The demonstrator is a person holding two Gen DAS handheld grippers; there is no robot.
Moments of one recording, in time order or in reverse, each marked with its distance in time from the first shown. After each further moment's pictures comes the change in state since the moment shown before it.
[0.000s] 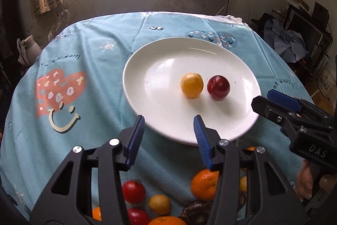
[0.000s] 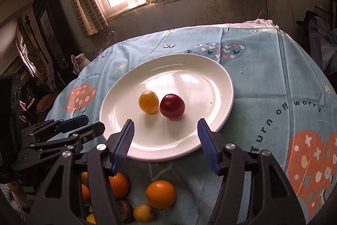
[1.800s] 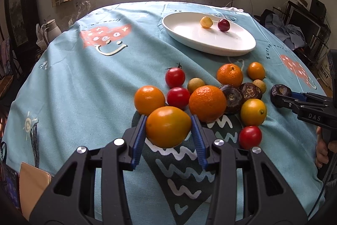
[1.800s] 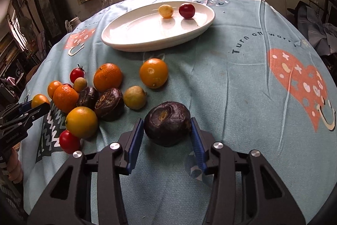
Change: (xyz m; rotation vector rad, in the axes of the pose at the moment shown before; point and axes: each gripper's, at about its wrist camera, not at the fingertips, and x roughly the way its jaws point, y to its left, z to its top) left arm -0.076 0.037 -0.136 0.012 0.001 0.044; right arm -0.039 0.005 -0.113 -0.055 0.176 -0.097
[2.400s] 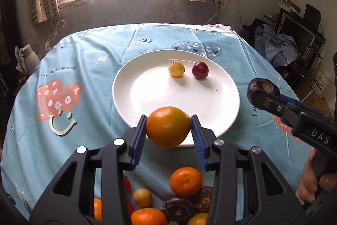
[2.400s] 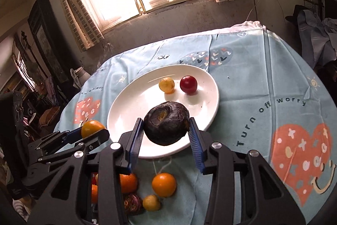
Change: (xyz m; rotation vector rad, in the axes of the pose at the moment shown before) left arm 0.066 -0.067 0.148 0.014 -0.027 -0.076; right arm 0.002 -0.023 0.124 0.159 -0.187 0.105
